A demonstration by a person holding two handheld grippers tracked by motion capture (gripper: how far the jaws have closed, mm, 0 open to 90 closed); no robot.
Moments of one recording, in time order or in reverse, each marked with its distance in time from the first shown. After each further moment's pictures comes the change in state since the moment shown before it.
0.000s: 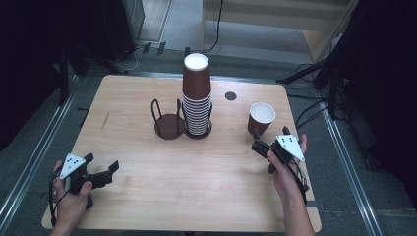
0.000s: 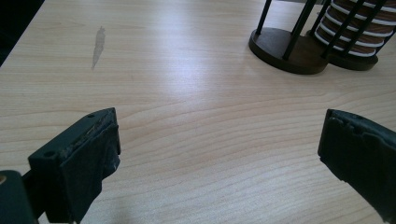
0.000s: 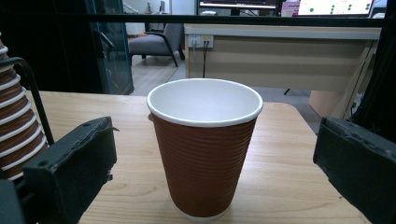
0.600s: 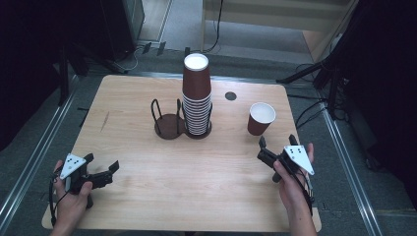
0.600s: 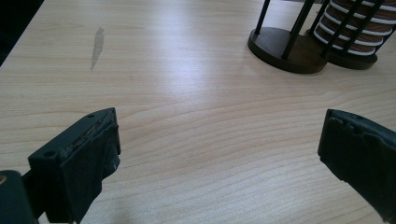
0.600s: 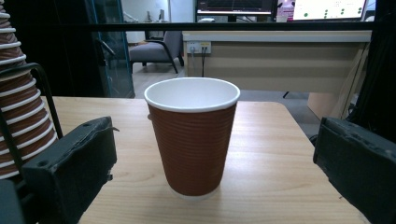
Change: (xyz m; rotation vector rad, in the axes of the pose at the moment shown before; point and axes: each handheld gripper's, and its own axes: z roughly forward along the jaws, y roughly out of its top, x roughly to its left) left arm 0.000 0.000 0.000 -0.001 -0.003 0.002; right arm -0.010 -0.005 -0.032 -0.027 -0.003 0.024
